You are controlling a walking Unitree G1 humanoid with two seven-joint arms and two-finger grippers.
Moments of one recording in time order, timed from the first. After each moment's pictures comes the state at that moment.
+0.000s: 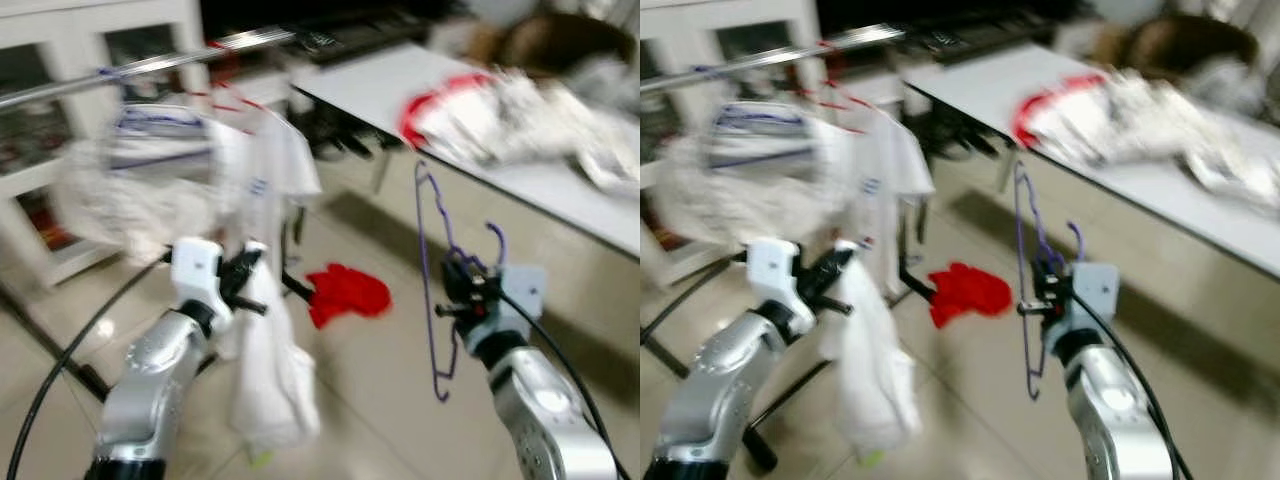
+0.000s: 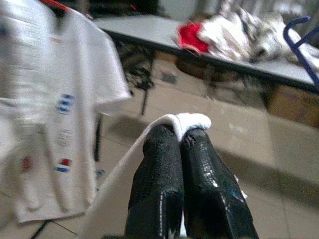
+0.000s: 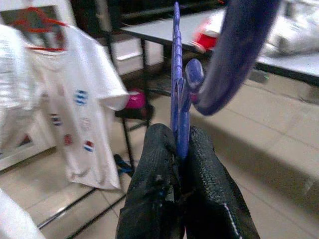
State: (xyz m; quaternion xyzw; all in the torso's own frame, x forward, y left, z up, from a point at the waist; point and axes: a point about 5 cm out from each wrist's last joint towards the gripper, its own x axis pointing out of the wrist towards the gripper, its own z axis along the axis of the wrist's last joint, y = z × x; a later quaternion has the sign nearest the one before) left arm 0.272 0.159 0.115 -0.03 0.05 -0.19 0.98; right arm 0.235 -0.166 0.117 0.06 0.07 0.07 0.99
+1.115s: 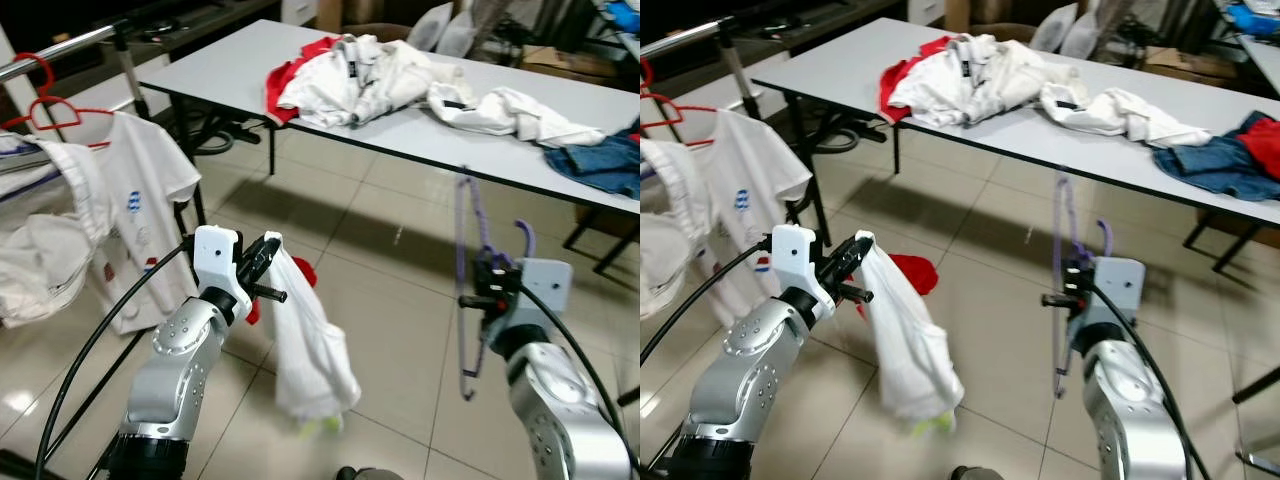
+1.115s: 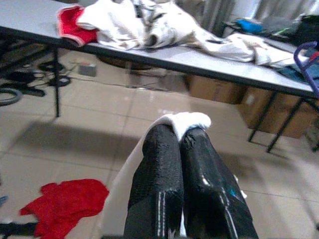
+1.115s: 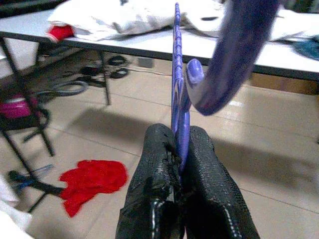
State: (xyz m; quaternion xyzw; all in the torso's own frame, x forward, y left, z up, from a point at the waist) left arm 0.286 0.143 0.120 -0.05 0.04 -0.18 0.98; right arm 0.243 -0.183 0.119 0.04 0.08 0.00 1.00
